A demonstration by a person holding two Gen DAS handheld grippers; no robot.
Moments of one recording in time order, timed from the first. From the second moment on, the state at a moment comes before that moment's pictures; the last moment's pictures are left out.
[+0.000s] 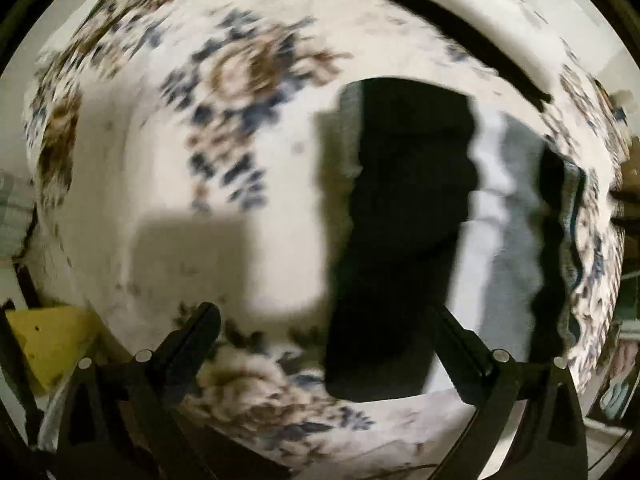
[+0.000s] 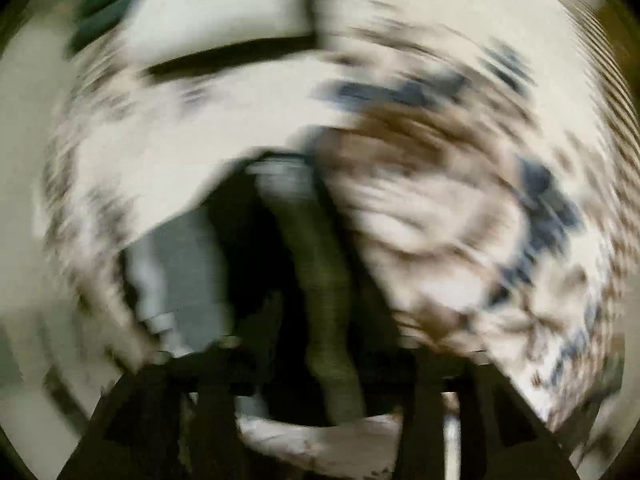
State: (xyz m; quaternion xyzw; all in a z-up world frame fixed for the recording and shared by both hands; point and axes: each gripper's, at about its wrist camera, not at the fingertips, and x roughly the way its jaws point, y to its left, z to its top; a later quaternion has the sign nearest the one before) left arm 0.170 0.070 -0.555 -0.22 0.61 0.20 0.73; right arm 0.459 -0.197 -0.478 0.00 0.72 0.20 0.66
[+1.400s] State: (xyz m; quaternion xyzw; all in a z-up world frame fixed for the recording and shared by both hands) left arm 0.249 0.150 -0.565 -0.23 0.55 0.16 0.79; right arm 0.482 -0.231 -0.507 0.05 0.76 0.16 0.63
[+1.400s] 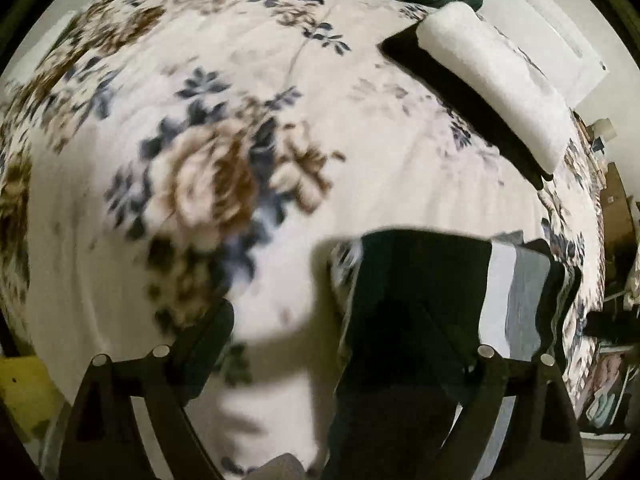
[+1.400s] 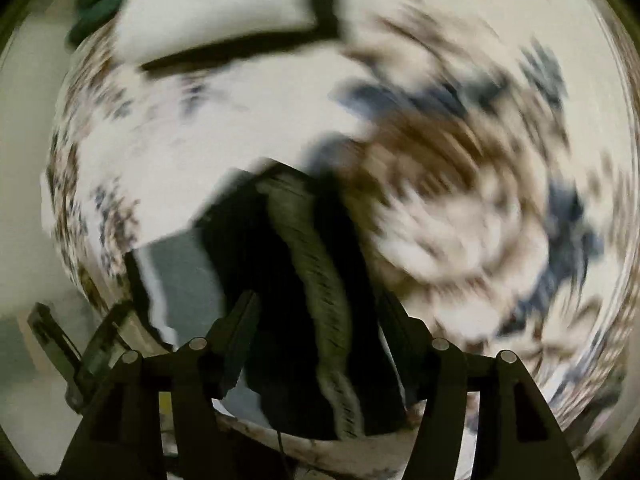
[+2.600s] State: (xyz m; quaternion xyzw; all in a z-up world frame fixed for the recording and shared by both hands) left arm 0.180 0.126 -0.565 -0.21 0.60 0.21 0.74; right arm 0.380 -0.322 -0.566 0.25 0.75 0.08 0.60
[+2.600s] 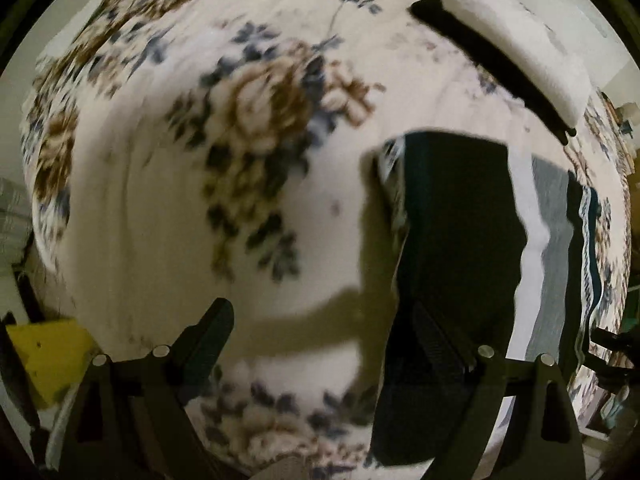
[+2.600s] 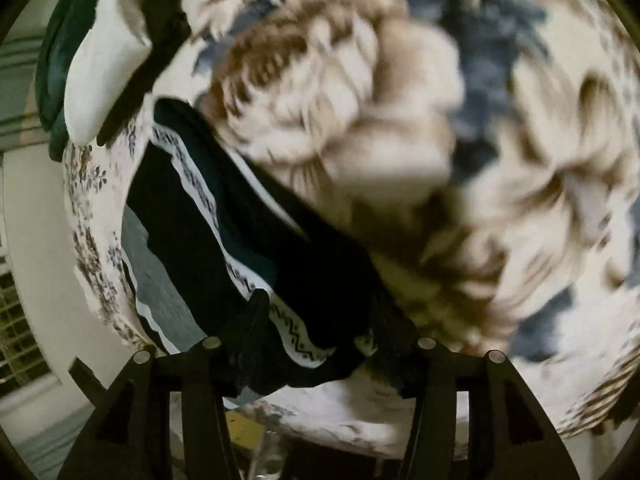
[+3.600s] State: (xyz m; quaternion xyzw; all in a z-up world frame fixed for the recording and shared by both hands) left arm 0.263 0.210 -0.614 -0.47 0.50 0.10 0.71; right arm 0.381 -0.311 -0.561 0.17 0.75 0.04 0.64
